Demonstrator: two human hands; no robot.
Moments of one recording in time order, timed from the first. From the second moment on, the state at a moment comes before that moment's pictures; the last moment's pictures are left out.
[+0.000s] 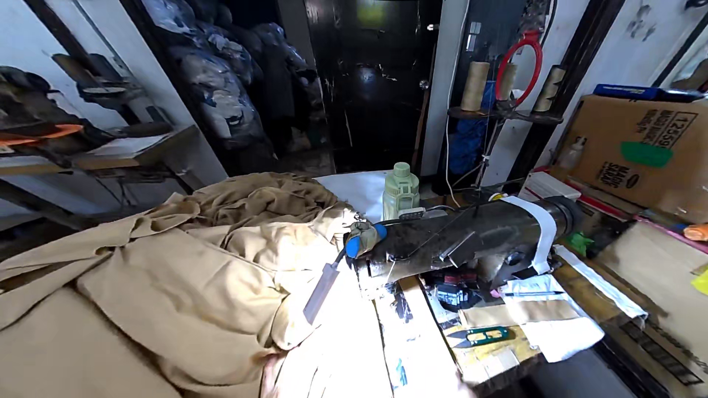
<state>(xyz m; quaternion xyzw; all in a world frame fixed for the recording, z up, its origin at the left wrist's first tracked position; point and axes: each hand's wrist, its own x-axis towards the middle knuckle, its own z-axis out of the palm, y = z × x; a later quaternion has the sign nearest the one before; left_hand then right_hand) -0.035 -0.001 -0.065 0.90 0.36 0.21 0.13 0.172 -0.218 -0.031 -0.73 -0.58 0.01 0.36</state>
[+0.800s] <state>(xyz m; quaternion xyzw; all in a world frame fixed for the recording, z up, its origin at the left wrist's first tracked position) 0.012 -0.094 -0.023 0.72 0.25 0.35 0.54 0.169 -0.188 -0.025 -0.59 -0.48 0.25 0.60</state>
